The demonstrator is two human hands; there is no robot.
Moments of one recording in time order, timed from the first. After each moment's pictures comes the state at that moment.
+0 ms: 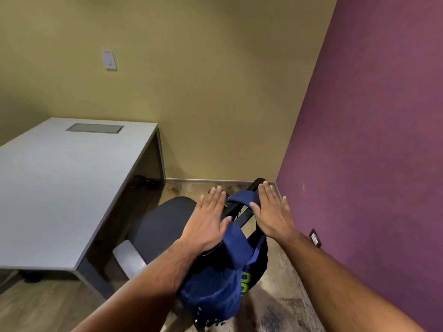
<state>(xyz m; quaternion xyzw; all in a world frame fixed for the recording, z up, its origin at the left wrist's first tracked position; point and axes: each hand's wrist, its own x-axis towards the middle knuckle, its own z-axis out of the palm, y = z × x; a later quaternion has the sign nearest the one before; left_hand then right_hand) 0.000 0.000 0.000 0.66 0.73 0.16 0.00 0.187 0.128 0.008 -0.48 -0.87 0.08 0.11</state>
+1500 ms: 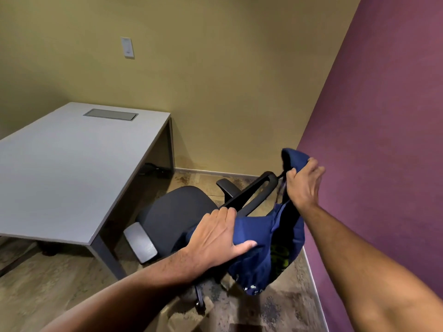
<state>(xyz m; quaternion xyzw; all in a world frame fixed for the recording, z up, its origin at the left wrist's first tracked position) 0.051 -0.069 0.027 0.66 0.73 0.14 -0.07 0.203 0.157 0.070 -0.59 -0.71 0.12 0.37</state>
